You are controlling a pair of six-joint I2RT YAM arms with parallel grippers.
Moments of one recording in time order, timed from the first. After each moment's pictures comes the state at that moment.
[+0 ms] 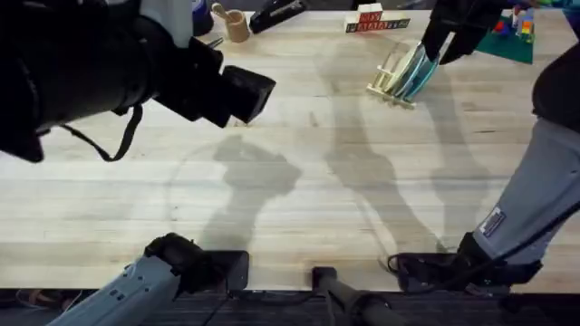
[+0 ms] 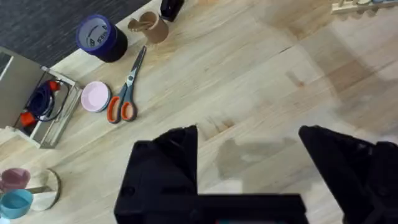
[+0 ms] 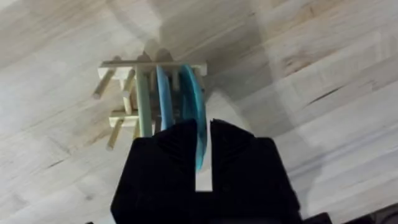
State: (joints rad) left arm -0.47 0.93 1.28 -1.05 -0.17 0.17; right arm 0.02 2.19 2.18 -1.51 0.16 0.55
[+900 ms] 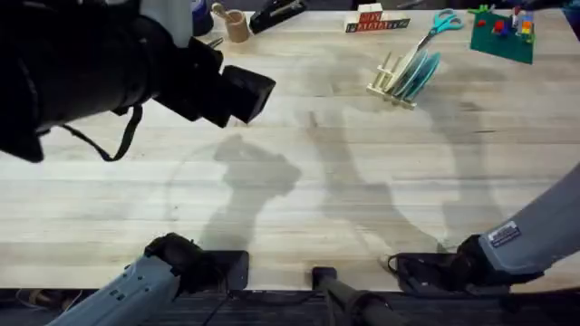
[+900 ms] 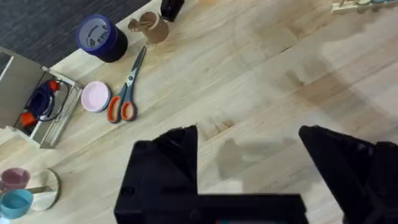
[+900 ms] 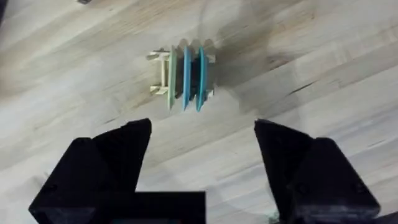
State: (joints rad) left arm -0.47 0.93 1.28 -1.05 -0.17 0.17; right arm 0.03 1.92 2.43 -1.71 0.13 0.51
